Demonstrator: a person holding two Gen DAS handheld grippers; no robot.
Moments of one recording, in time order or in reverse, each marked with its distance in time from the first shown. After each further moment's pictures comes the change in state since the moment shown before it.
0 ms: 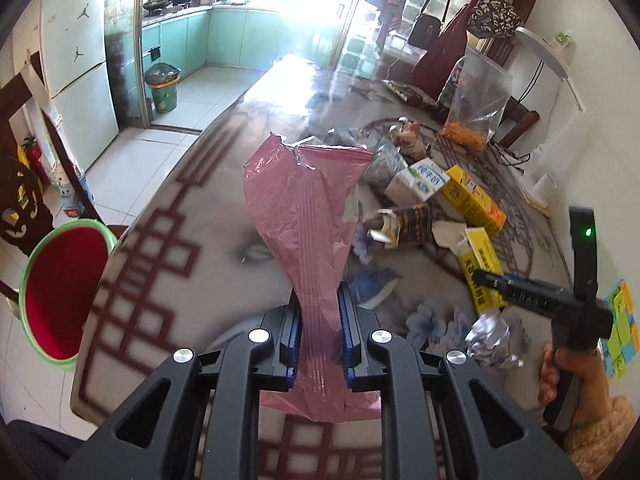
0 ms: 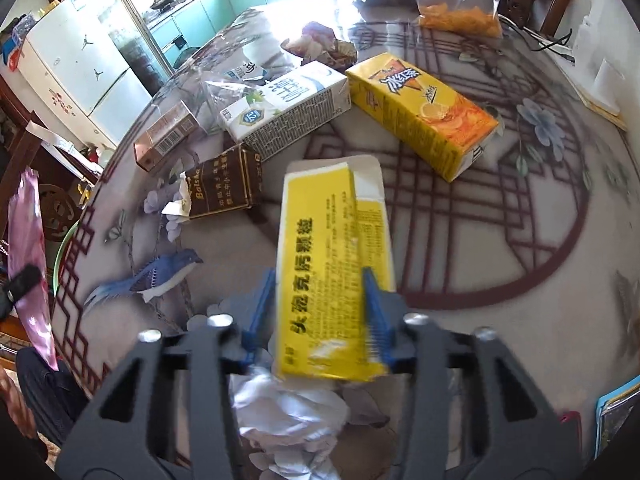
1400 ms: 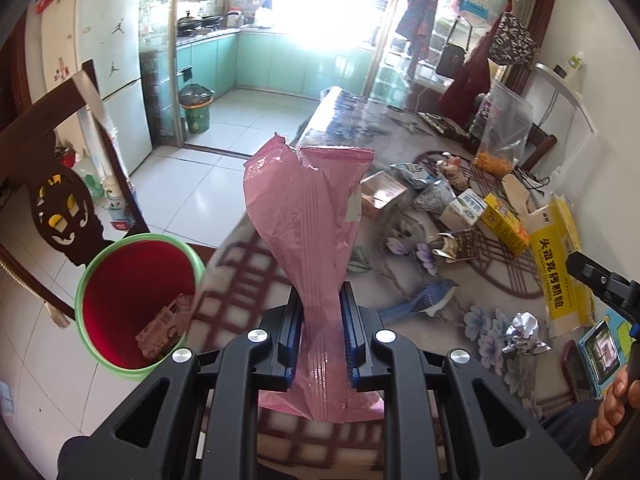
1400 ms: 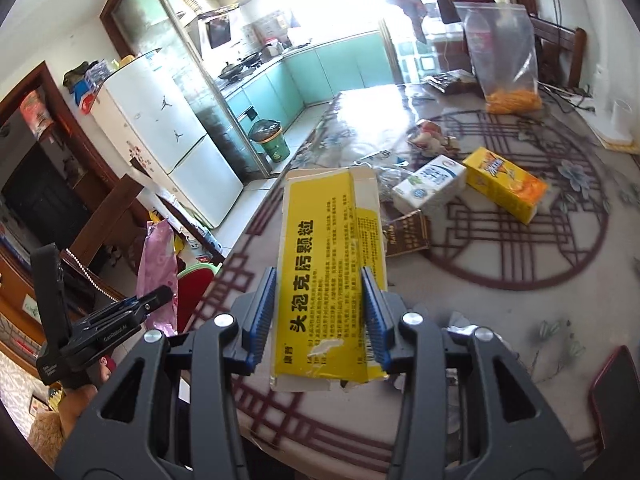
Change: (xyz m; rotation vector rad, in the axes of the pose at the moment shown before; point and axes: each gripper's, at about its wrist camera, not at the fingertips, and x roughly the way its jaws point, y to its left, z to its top) left arm -0.063 0.083 -0.002 -0.025 -0.099 0.083; right arm -0.119 0.120 -0.032 -0.006 -0.280 0.227
